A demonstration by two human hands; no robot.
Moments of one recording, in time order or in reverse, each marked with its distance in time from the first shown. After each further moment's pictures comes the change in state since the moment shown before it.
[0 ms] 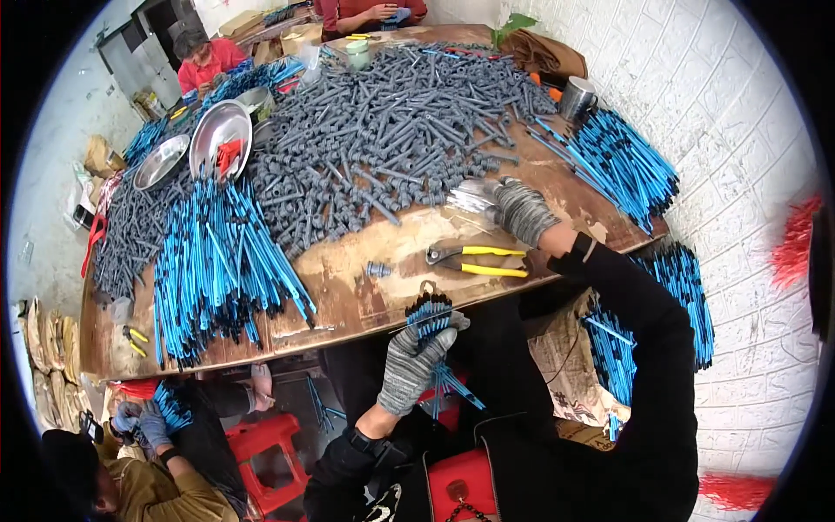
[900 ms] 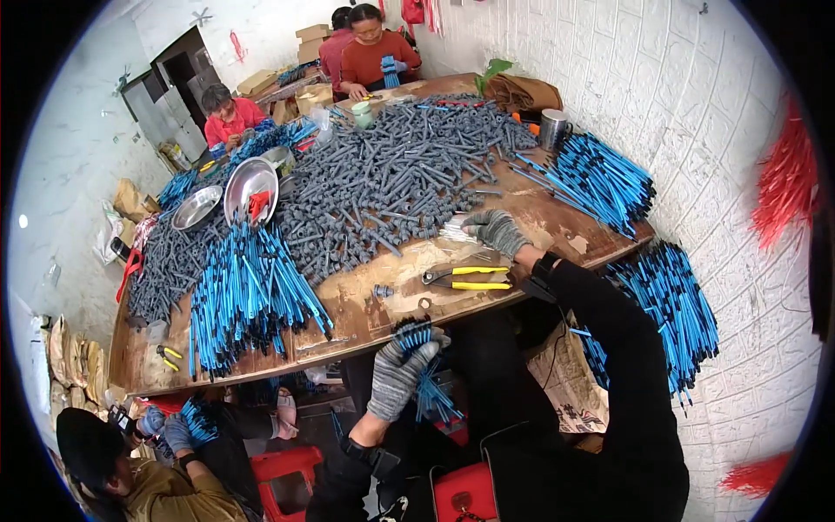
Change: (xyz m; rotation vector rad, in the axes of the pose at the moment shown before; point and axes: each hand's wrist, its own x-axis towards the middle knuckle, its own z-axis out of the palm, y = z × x) left_hand -0.012 0.022 -0.005 -0.034 0.079 0.041; right_hand 0.007 0.003 0.013 1.104 0.052 0.233
